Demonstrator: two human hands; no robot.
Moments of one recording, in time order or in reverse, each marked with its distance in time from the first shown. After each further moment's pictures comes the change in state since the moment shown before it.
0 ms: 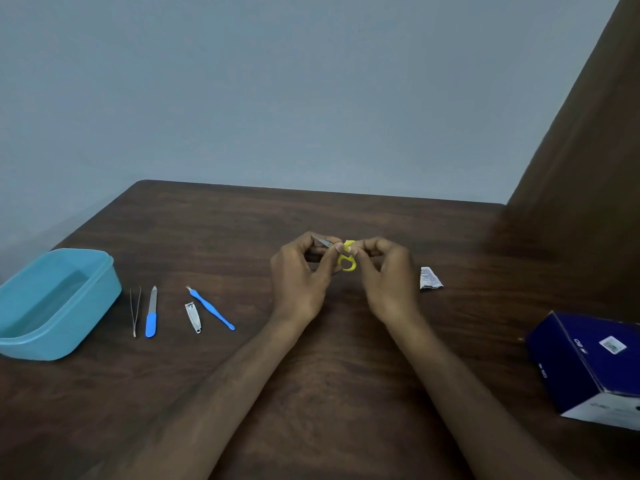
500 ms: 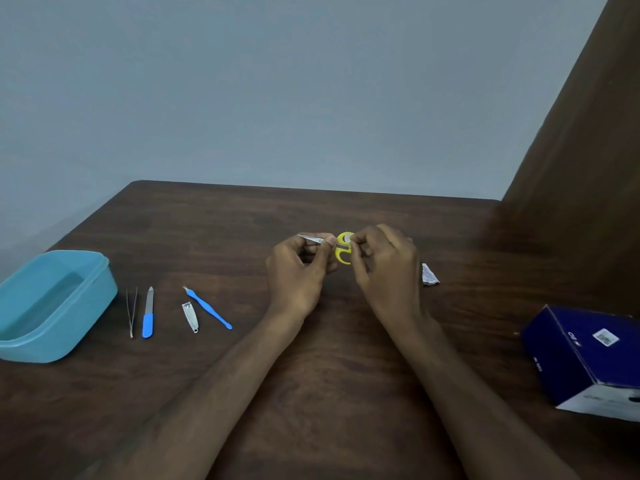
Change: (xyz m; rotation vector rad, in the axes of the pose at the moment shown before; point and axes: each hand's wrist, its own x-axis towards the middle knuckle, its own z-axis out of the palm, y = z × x) left_hand 0.002 0.000 0.004 -0.171 0.027 -0.176; right_hand 0.006 0.006 -0.005 -0.377 0.205 -0.579
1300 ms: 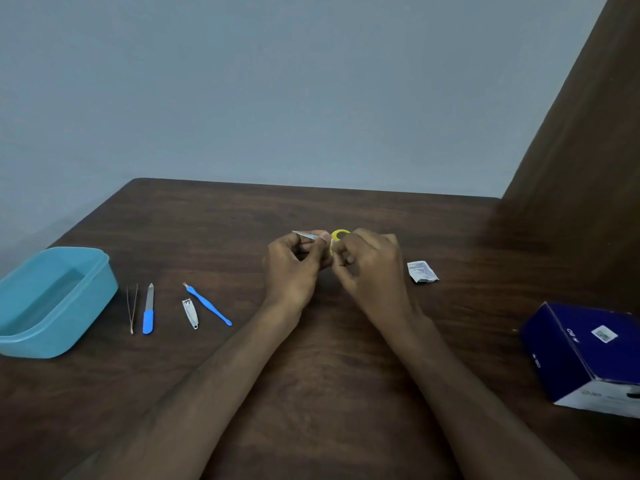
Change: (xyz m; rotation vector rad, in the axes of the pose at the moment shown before) left_hand 0.004 -0.002 -0.003 -0.043 0.024 -0.067; right_hand -0.001 -0.010 0.004 0.011 -0.106 -0.149
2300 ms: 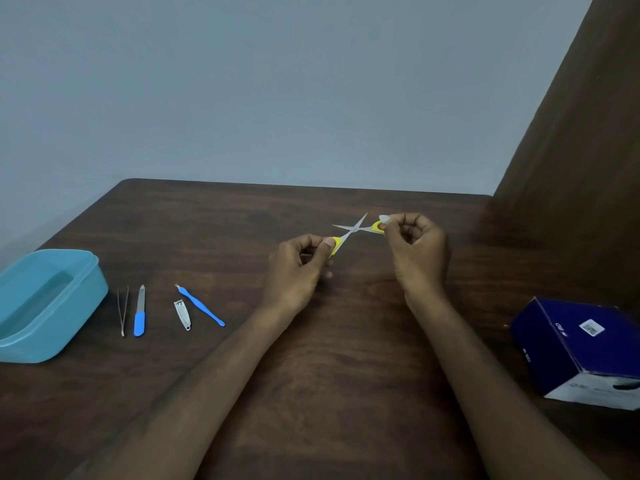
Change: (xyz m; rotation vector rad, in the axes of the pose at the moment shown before) left_hand 0.000 -0.003 -0.002 0.220 -0.193 0.007; right_hand 0.008 0.038 -0.024 0.555 0.230 0.912
